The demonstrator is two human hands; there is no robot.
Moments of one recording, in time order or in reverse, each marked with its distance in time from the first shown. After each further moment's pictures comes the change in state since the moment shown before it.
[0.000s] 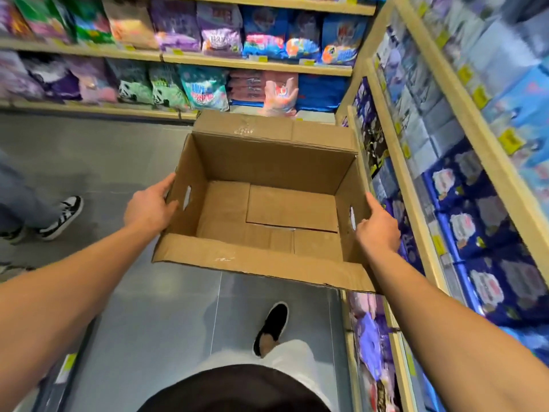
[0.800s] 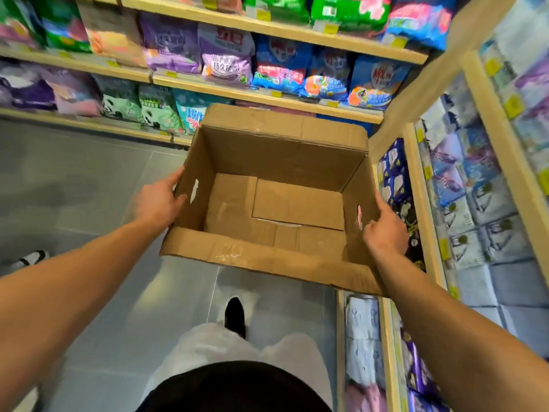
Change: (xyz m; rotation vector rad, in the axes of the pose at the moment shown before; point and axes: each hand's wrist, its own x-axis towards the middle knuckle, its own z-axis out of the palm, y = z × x) left_hand 0.421 0.122 0.014 -0.065 -0.044 -0.067; right_hand 0.391 -0.240 0.062 -0.104 -0.055 -0.065
